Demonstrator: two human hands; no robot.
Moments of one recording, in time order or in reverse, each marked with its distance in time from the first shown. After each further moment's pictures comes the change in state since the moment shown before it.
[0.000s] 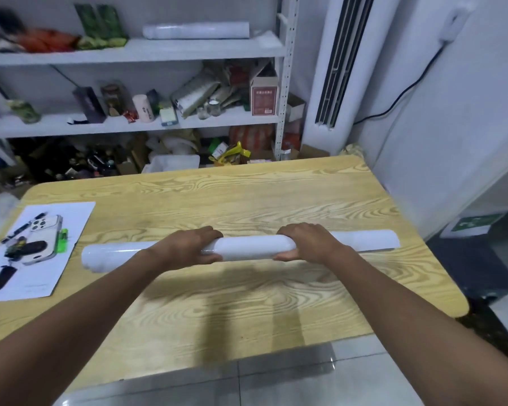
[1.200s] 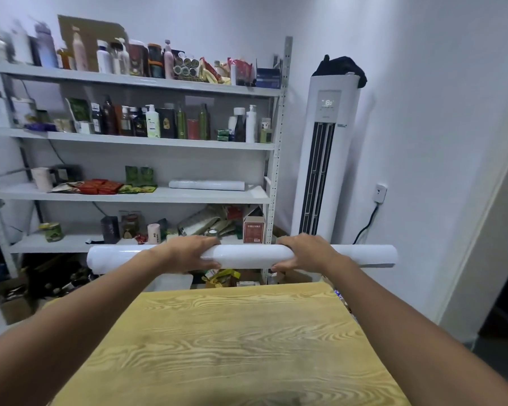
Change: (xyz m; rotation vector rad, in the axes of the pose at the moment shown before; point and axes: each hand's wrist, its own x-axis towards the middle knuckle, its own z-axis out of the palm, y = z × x) left_hand -0.071 0.108 -0.268 0.248 0.286 -0.047; right_hand -0.081 -0.066 -0.283 -0.296 0.379 -0.023
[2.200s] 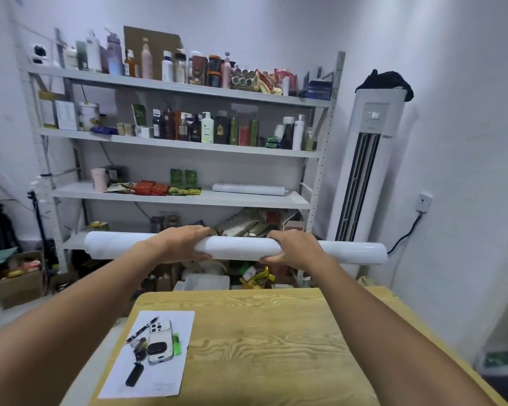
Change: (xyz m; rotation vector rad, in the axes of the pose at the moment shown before) left_hand -0.193 -0.283 -0.030 0.010 0.095 -0.018; right_hand 0.144 -0.321 0.002 -0.059 0.142 0.010
